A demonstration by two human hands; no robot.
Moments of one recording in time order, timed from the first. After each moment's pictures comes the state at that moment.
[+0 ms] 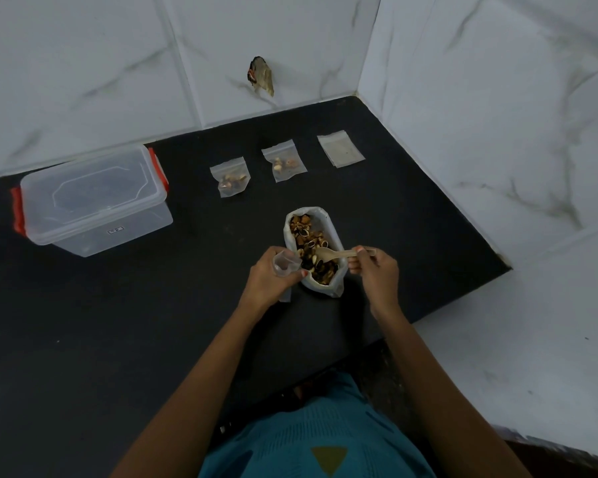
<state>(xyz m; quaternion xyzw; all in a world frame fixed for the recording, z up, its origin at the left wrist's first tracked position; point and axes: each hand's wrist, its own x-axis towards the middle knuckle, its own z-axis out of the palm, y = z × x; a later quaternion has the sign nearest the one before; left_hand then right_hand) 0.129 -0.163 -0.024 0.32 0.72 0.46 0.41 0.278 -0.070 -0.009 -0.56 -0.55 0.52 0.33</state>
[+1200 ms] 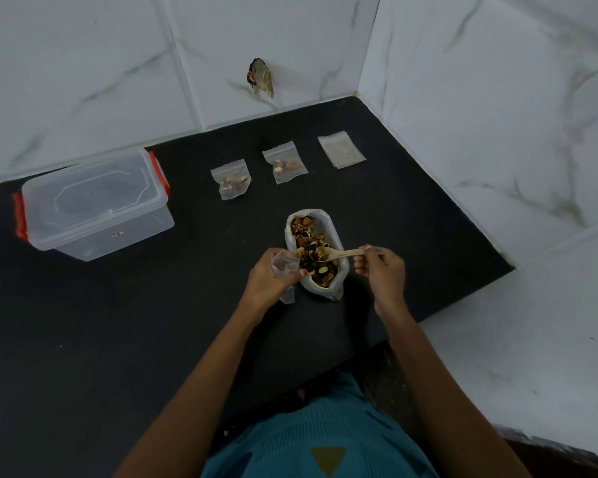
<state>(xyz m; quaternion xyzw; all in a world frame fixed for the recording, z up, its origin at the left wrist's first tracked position) 0.125 -0.163 -0.026 0.29 0.71 0.48 0.43 0.276 -0.066 -0.001 -0.60 -0.46 0.56 0.34</state>
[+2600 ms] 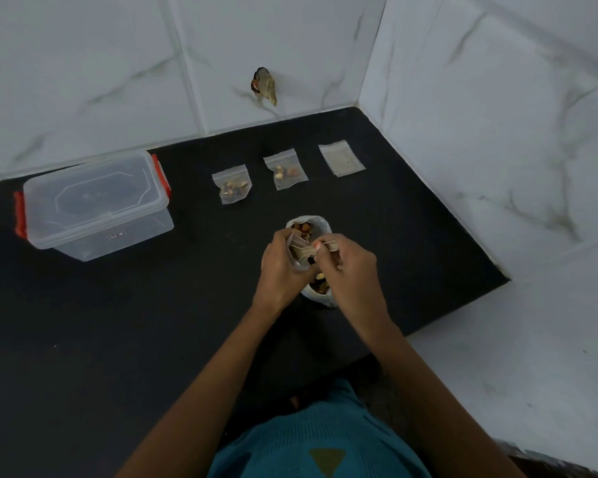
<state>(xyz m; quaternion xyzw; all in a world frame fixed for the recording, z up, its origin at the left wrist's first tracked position) 0.145 -0.146 0.007 0.38 0.74 0.47 0.28 0.251 -0.111 0.066 -0.38 -0.78 0.40 0.31</state>
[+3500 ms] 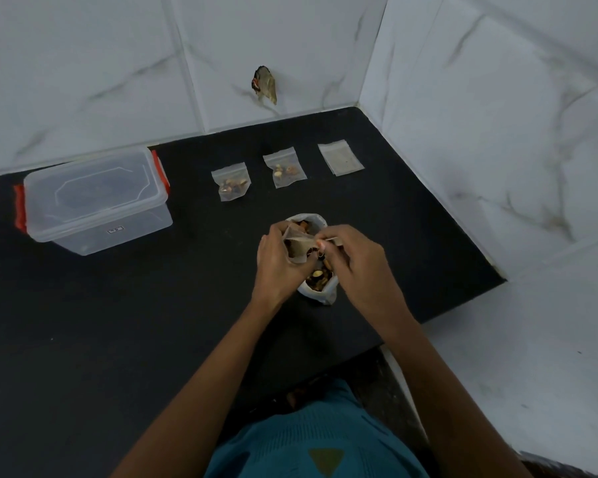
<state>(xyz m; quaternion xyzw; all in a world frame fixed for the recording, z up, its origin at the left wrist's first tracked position) 0.150 -0.146 0.010 0.36 0.73 0.52 0.26 0.266 -0.100 0.083 -0.27 -0.85 0.33 0.29</state>
